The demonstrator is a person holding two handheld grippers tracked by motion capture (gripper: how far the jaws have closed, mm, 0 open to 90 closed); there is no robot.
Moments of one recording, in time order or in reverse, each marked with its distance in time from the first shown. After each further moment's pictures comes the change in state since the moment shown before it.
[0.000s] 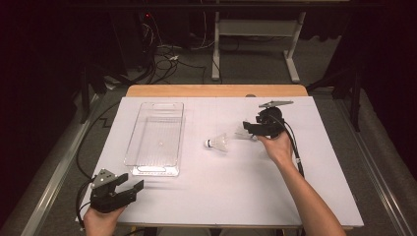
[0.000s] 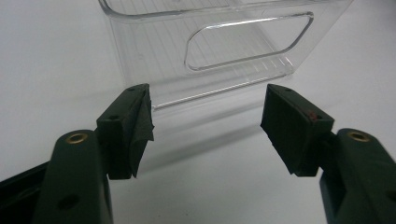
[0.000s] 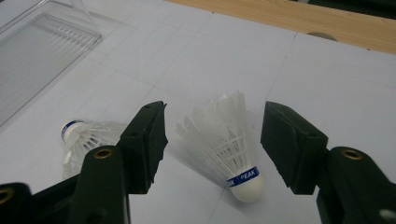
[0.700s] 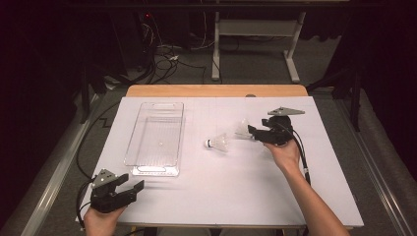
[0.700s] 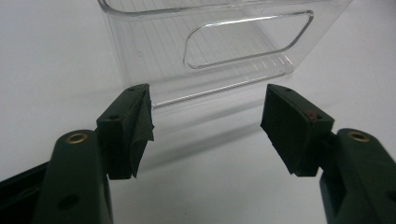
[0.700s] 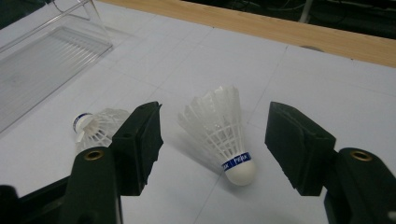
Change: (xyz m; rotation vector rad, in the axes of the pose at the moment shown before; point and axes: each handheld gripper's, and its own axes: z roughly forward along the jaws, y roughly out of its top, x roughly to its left) left arm 0.000 0.000 0.000 0.005 -0.002 -0.005; right arm -0.004 -0.022 -0.022 -0.101 0.015 -0.021
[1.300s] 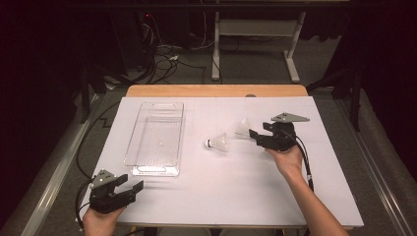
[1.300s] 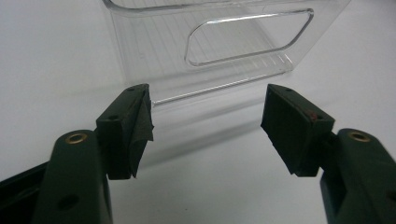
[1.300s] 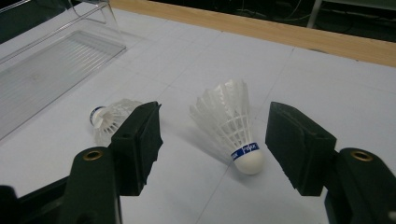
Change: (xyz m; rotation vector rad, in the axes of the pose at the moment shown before) left arm 0.001 -0.001 -0.001 0.004 -0.005 -0.005; right arm 0.003 -0.014 -0.012 -0.049 0.027 -0.007
